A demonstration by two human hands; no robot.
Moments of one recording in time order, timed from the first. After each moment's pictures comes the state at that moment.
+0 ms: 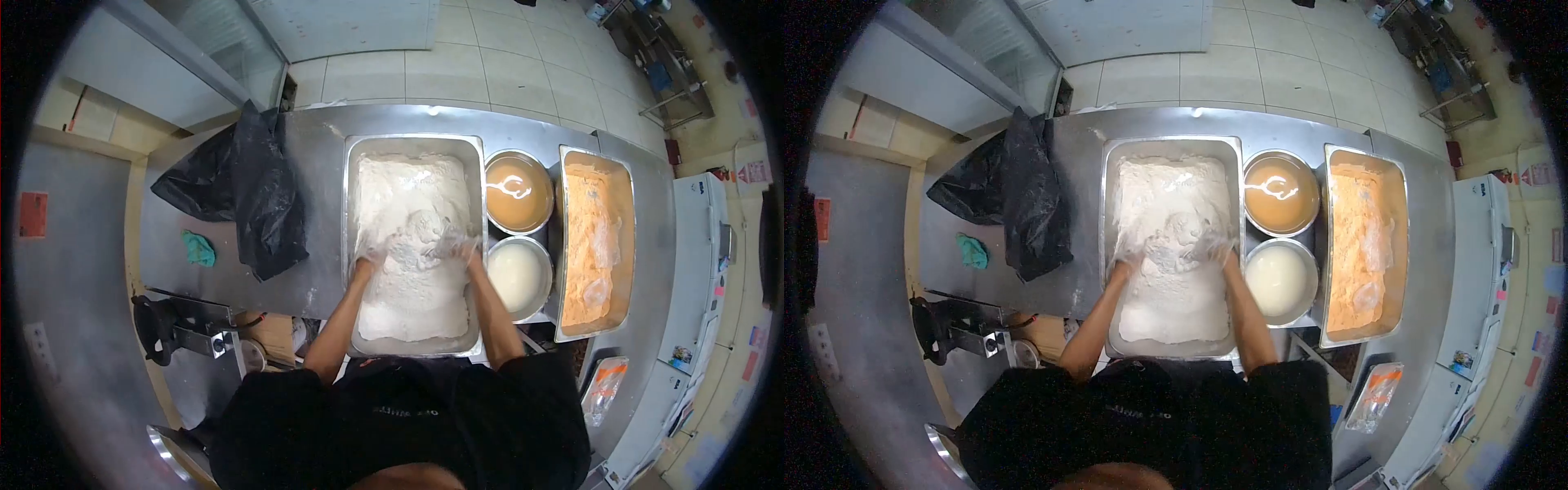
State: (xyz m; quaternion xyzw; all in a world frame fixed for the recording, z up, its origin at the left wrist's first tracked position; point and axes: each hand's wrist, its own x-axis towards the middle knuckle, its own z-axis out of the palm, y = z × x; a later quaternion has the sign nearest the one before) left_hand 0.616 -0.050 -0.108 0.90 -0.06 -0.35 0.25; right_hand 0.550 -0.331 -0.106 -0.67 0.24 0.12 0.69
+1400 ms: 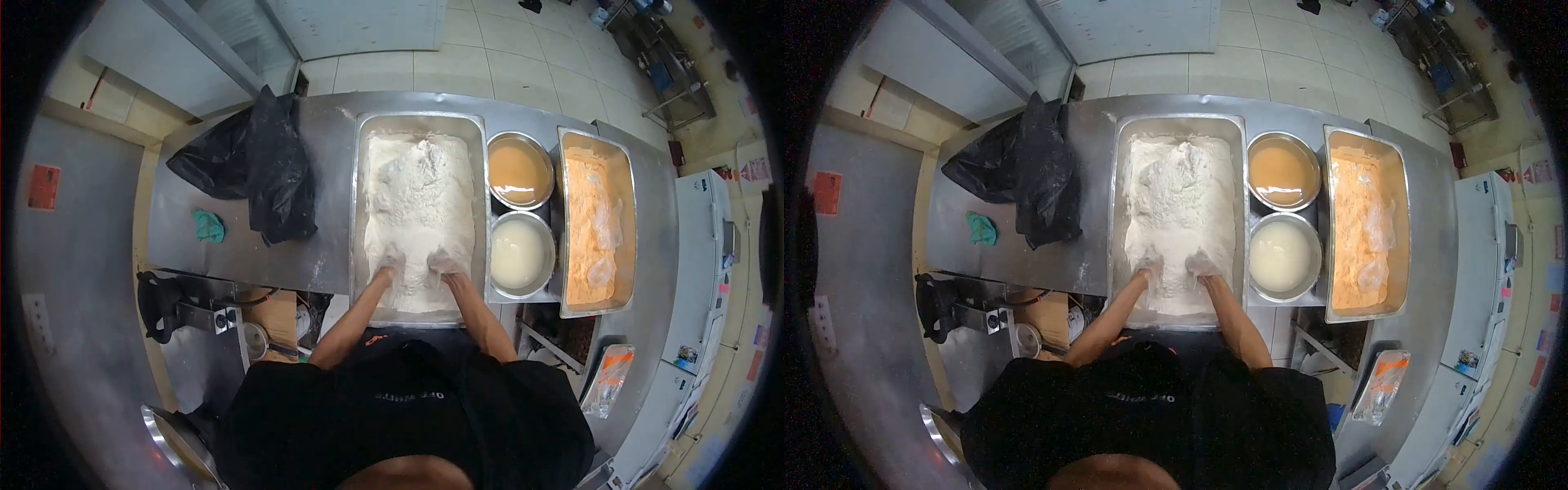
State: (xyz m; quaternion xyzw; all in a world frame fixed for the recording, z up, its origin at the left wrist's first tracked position) left_hand 0.523 -0.067 -0.108 0.85 0.04 -0.42 0.32; right_hand 0.478 -0.246 -0.061 -0.96 -0.18 0.21 0.00
